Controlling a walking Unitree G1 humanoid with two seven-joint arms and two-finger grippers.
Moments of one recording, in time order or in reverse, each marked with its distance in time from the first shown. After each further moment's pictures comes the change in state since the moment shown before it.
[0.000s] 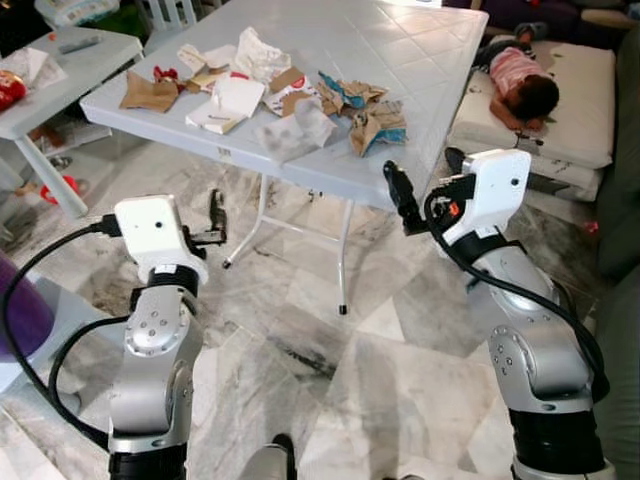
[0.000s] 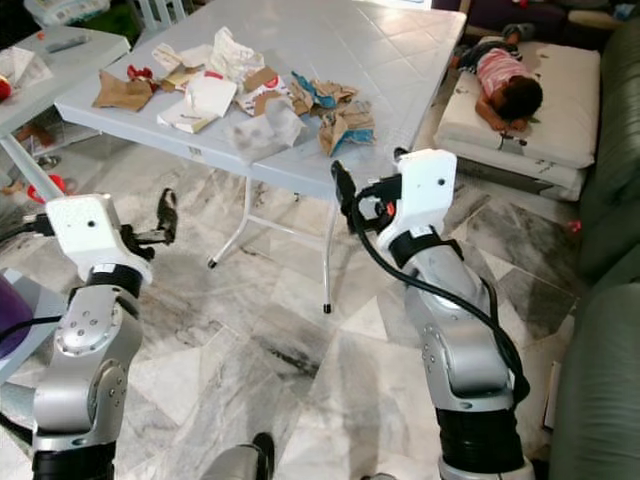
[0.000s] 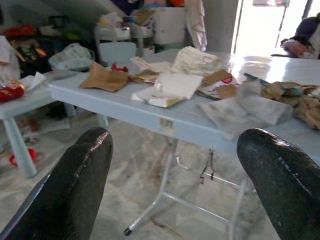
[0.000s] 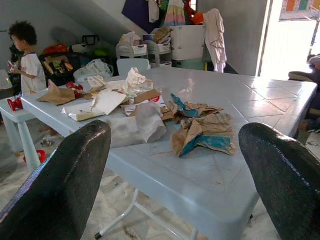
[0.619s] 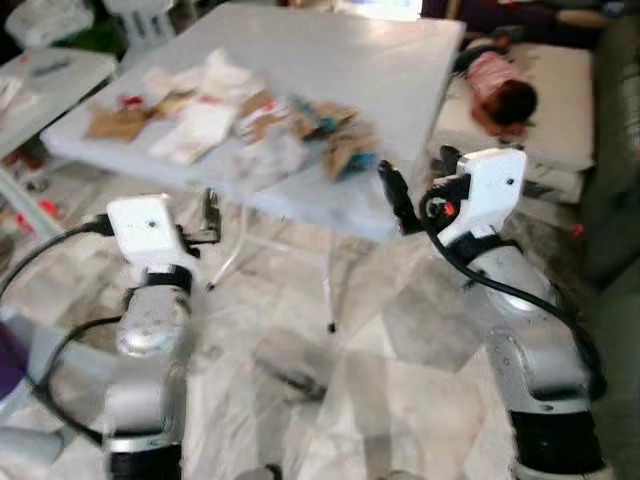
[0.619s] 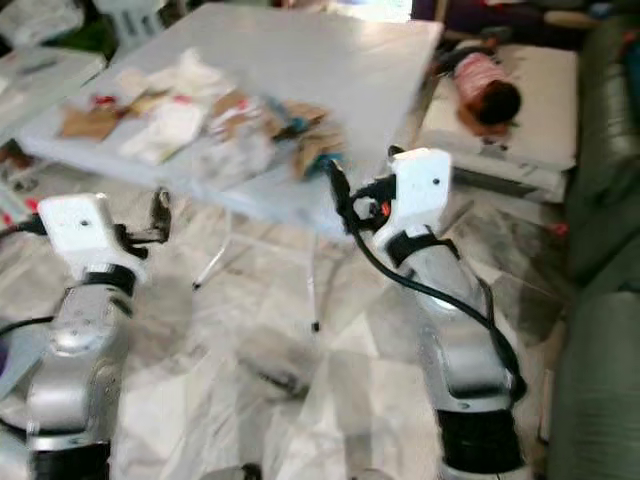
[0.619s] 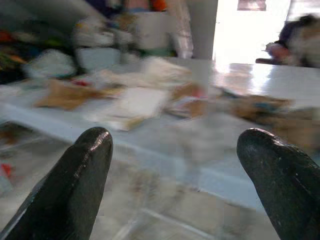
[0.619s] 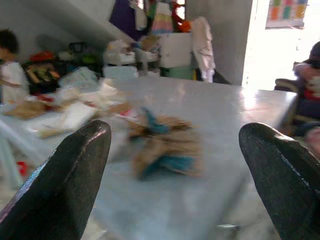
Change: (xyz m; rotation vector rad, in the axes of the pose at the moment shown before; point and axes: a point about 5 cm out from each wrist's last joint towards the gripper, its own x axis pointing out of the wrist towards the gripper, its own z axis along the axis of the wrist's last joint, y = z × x) left arm -0.001 -0.007 -0.002 -0.023 0.007 -0.025; right arm -0.002 -0.004 -0.001 -0.026 0.003 -0.008
